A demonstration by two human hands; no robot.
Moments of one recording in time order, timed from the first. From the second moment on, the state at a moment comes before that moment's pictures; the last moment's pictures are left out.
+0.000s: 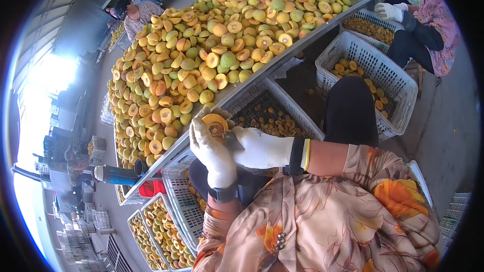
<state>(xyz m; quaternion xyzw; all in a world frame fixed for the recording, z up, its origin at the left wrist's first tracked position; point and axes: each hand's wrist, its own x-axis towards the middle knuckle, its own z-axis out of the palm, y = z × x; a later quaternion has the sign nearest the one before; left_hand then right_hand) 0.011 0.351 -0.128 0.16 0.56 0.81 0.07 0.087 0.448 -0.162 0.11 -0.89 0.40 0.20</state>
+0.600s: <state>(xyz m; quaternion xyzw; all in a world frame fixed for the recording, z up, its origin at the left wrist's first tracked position) 0.016 0.350 -0.129 0.17 0.49 0.85 0.10 0.095 0.461 -0.142 0.01 -0.91 0.40 0.15</state>
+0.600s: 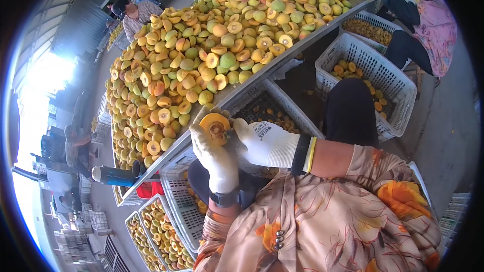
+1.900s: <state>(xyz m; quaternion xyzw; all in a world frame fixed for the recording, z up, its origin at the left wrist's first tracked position) -0.024 0.363 -0.106 0.28 0.71 0.59 0.26 0.102 0.522 -0.123 0.03 -0.94 0.35 -0.03</state>
